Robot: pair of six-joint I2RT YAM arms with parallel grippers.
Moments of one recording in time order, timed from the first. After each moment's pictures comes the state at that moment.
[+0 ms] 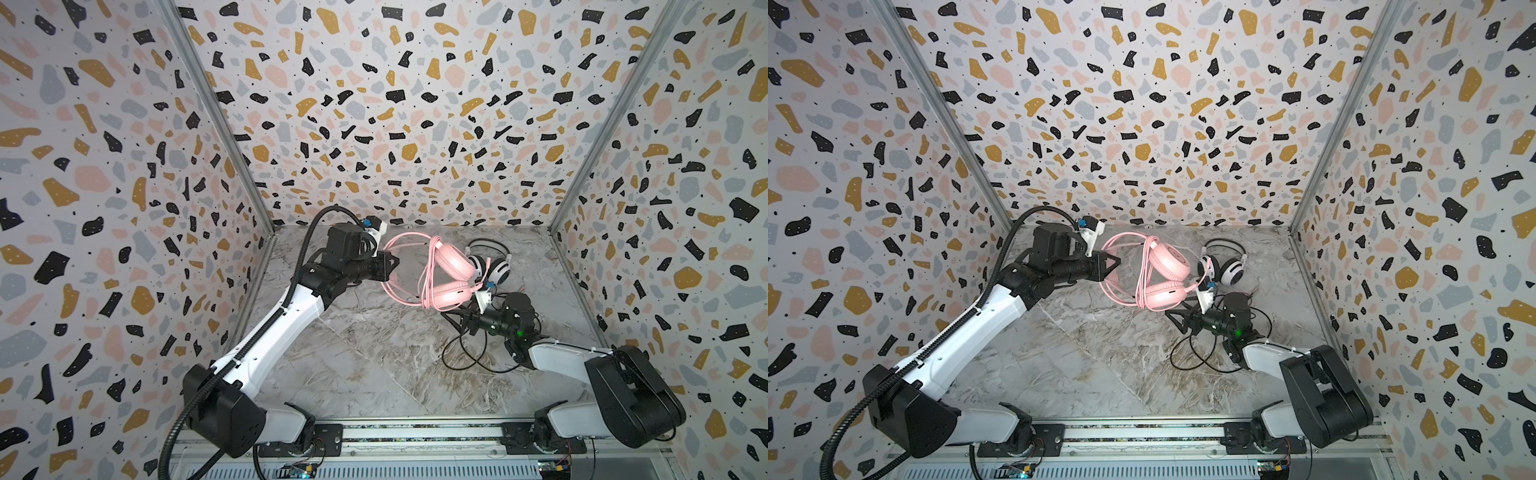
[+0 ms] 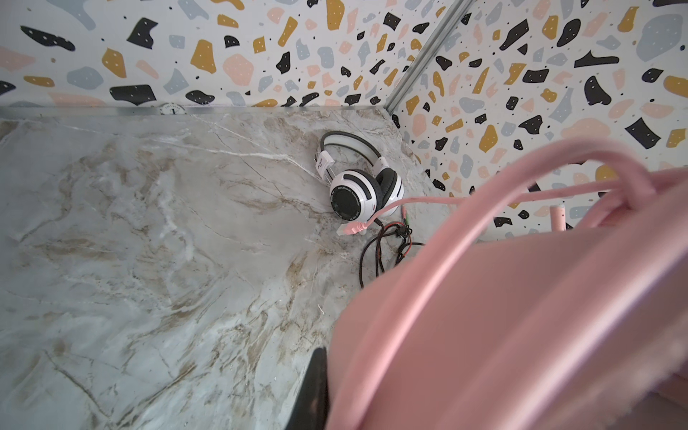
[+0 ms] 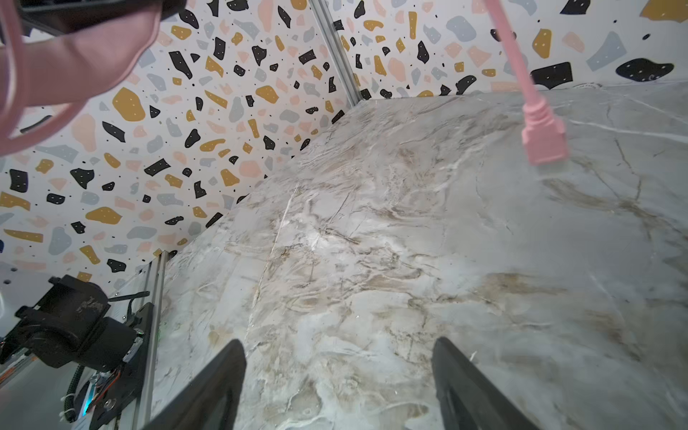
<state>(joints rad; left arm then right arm) -0.46 1.37 1.31 -0.48 0.38 -0.36 0.37 1.40 0.42 0.78 -0.72 0.30</state>
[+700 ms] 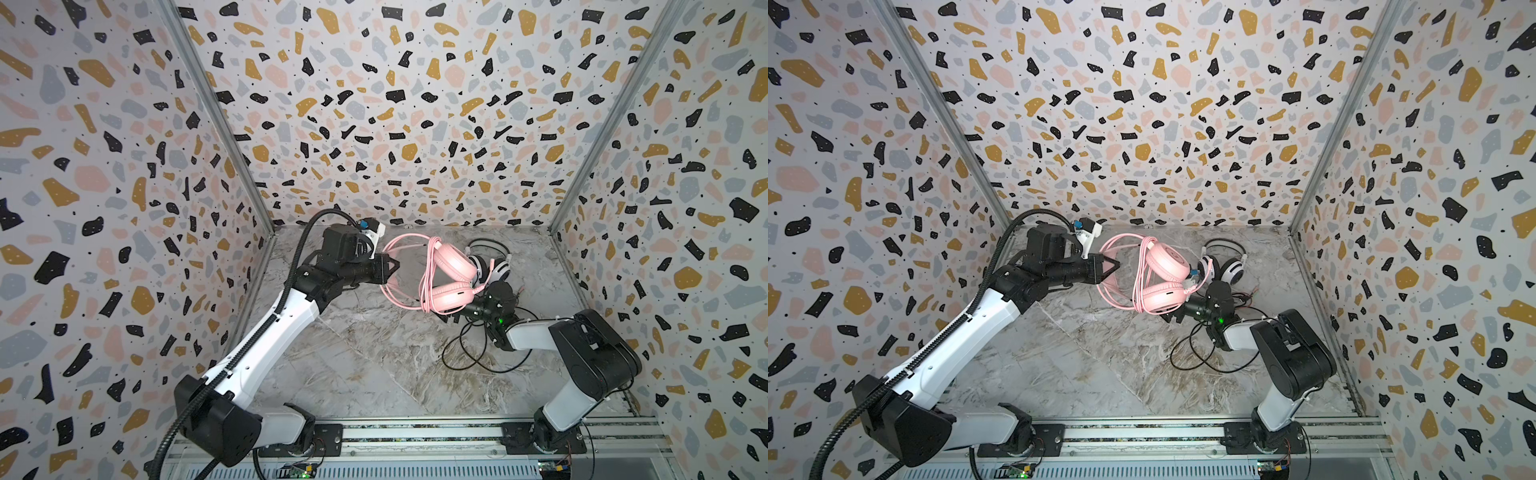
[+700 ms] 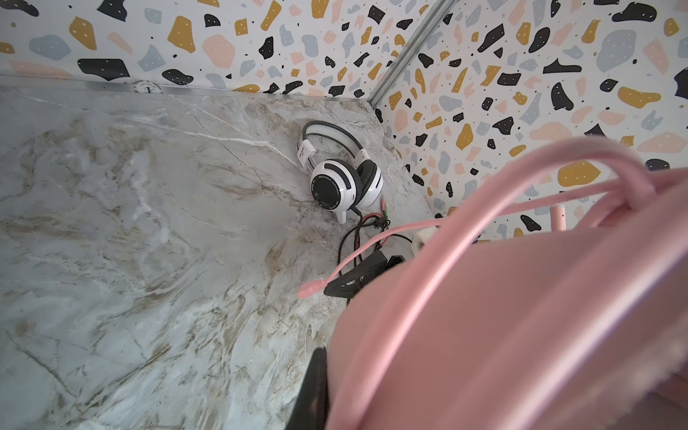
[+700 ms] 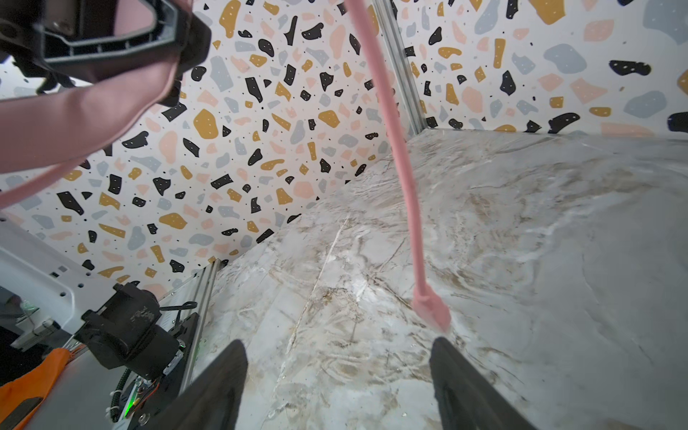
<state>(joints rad) -0.46 1.32 1.31 -0.52 0.44 -0.40 0.45 1.68 0.60 1.06 -0.84 0.42</state>
